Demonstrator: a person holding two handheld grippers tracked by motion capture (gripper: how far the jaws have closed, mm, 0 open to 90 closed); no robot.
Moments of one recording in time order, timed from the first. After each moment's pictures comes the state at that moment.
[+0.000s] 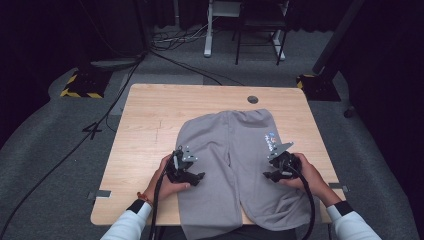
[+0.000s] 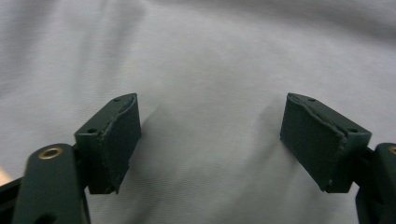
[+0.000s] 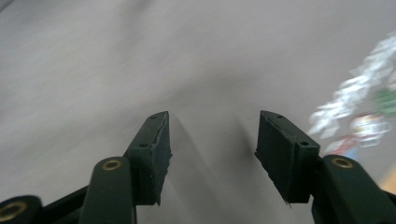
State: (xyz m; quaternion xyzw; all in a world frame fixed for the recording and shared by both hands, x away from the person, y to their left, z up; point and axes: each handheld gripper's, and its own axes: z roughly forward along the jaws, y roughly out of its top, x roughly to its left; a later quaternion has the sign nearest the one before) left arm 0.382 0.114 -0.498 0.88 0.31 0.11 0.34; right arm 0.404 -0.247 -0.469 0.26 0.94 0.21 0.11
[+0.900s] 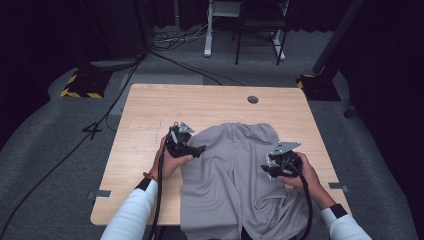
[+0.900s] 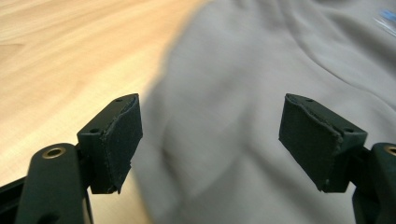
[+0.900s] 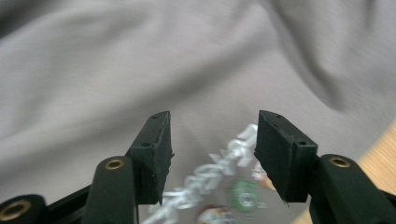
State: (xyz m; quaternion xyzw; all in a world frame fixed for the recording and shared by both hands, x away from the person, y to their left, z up) left arm 0.463 0.121 -0.470 0.82 0.42 0.11 0.38; right arm 0.408 -0.254 -0.469 0.30 0.89 0.29 0.16
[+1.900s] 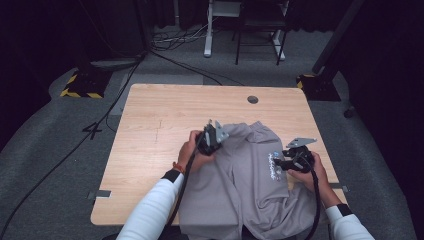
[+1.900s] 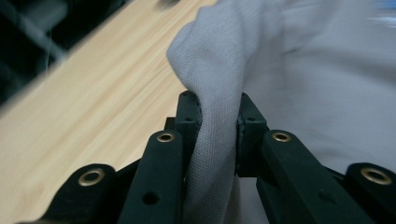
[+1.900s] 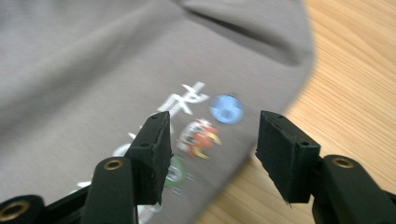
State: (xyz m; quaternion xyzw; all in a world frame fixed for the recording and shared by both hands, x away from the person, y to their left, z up) left arm 0.422 0.022 -0.446 0.87 0.21 0.27 0.36; right arm 0.426 -0.302 -0.480 0.39 0.85 0.29 0.17
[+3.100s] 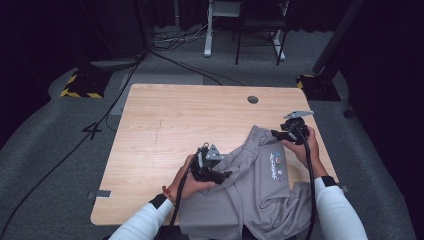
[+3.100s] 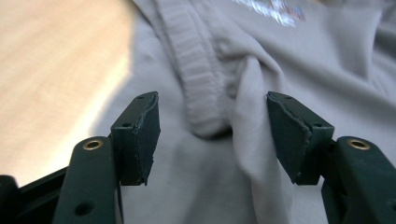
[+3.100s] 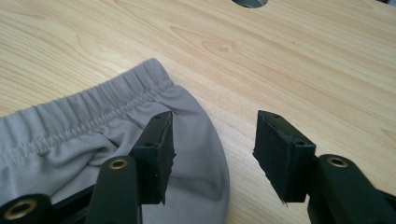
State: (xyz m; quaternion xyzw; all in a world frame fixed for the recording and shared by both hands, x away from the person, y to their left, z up) left arm 0.383 0.050 -0.458 0.87 0.27 0.08 0.40; right arm 0.504 -0.287 -0.448 0.44 0.81 0.32 0.21
